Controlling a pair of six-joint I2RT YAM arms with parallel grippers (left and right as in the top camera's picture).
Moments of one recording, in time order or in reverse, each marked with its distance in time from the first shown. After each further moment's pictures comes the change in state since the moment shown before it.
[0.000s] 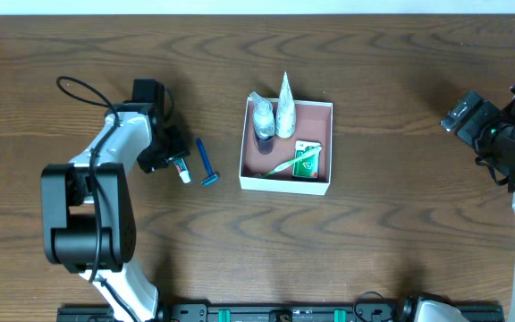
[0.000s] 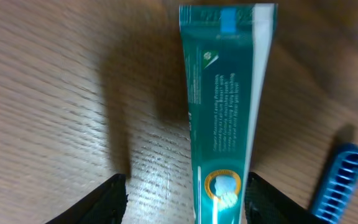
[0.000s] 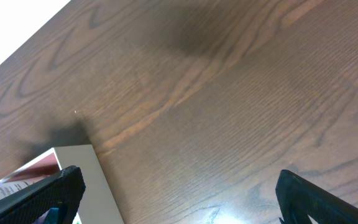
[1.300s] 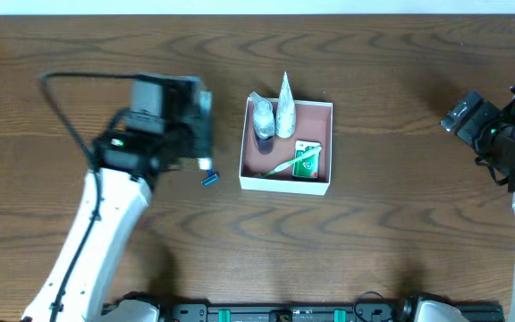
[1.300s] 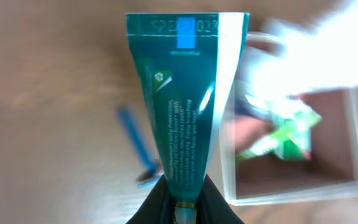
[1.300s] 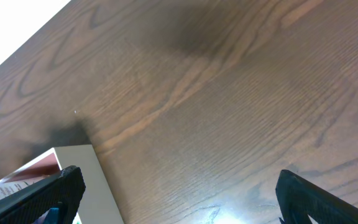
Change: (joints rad) left arm -0.266 -0.573 0.018 -0.075 0.156 0.290; right arm 0.000 0.000 0.000 0.000 0.000 0.000
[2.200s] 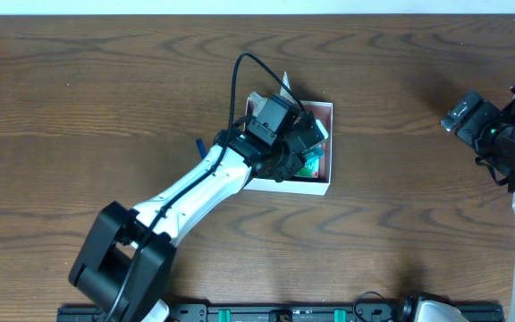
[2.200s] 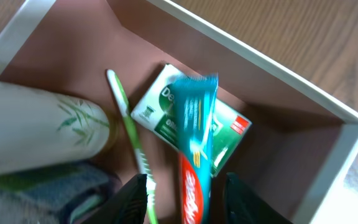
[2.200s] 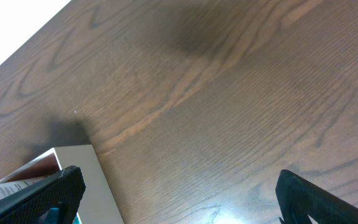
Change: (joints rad) left arm -0.377 0.390 0.000 0.327 0.018 0.527; right arm 0.000 0.000 0.000 0.000 0.000 0.000
